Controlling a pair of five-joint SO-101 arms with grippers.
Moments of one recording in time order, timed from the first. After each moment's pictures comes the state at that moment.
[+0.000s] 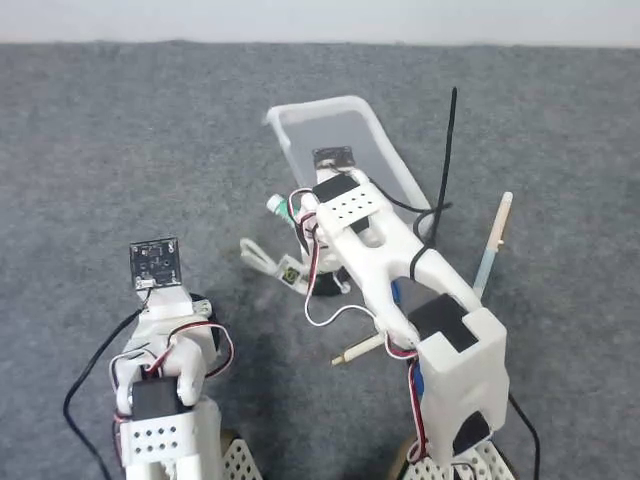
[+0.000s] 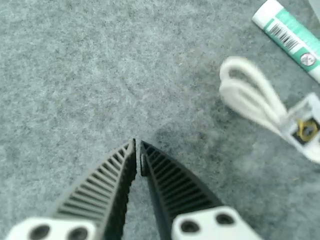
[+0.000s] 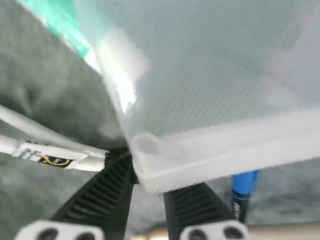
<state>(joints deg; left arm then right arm) -14.6 -96.7 97.6 62.3 5.8 -34.1 22.9 0.4 77.7 -22.2</state>
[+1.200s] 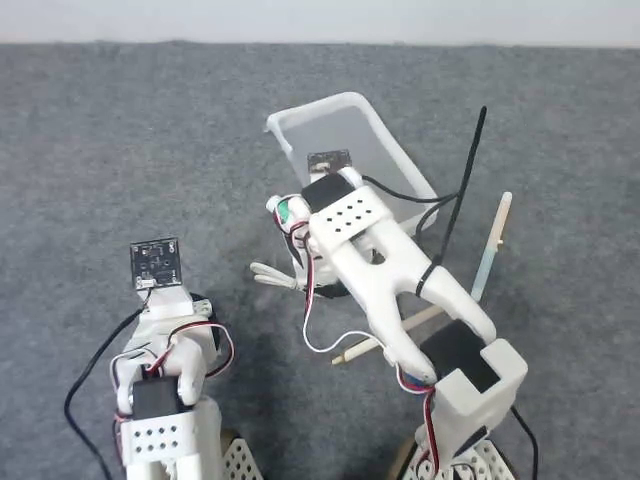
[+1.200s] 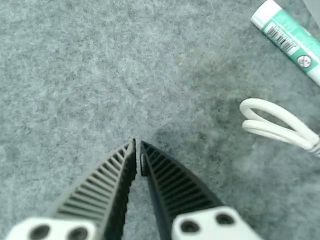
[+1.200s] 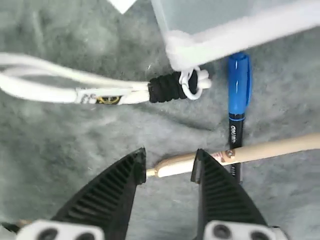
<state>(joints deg) -14.6 -96.7 97.6 62.3 5.8 -38.4 12.0 0.4 91.0 -33.2</state>
